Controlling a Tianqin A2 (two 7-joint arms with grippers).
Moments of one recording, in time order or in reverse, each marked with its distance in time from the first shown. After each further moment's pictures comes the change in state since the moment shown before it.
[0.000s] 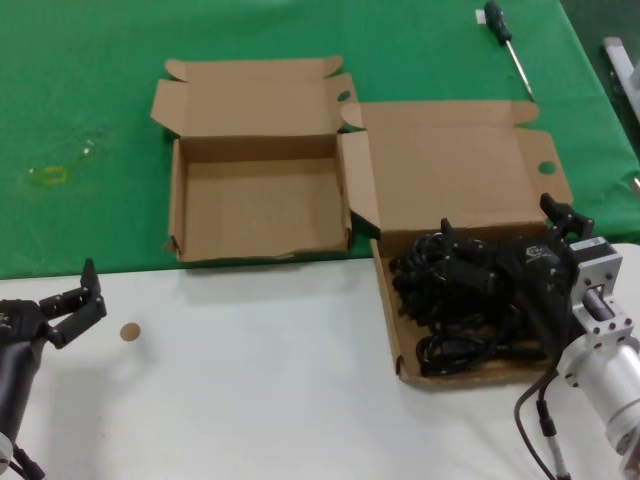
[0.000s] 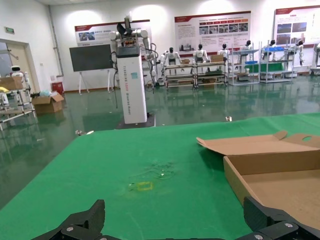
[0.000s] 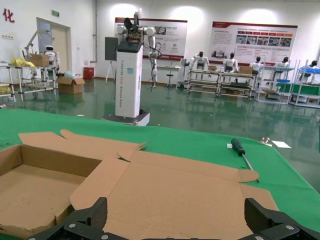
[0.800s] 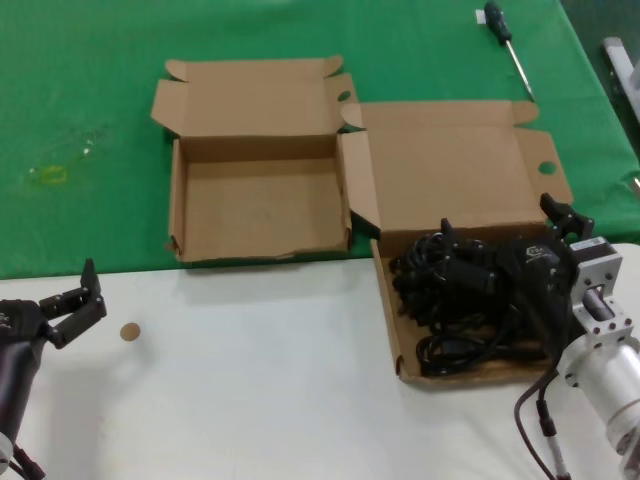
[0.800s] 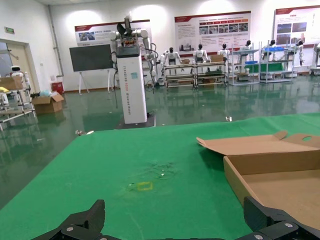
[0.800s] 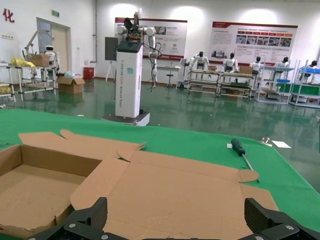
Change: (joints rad) left arm 0.000 0.000 0.000 0.000 0.000 0.000 0.000; right arm 0.000 0.000 0.000 0.000 0.000 0.000 0.000
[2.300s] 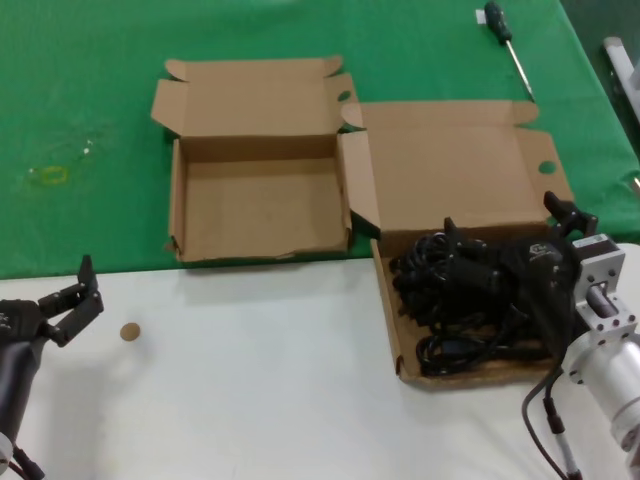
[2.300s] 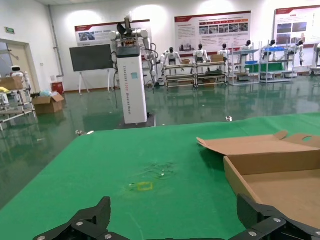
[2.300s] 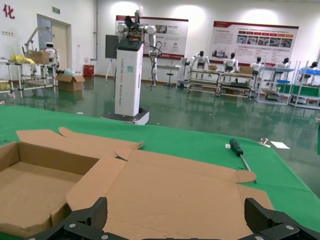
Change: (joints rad) left arm 0.000 0.000 0.000 0.000 0.000 0.000 0.000; right arm 0.007 0.052 -0.047 0.003 0.030 0.045 0.008
